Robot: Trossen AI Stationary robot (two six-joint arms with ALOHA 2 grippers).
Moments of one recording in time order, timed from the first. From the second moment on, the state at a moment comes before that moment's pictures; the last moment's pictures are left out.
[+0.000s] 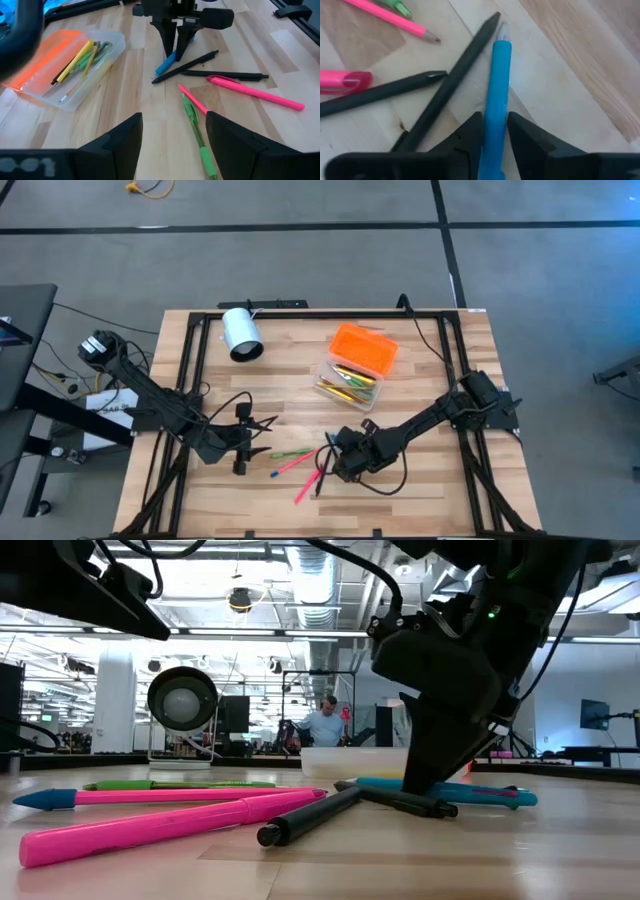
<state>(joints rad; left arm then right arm) -0.68 1.14 0.50 0.02 -0.65 -0.21 0.46 2.03 1.21 -0.56 0.36 0.97</state>
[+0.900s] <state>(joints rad) -0.68 1.14 0.50 0.01 -0.69 -0.21 0.57 2.04 1.22 -0.79 0.47 0.98</state>
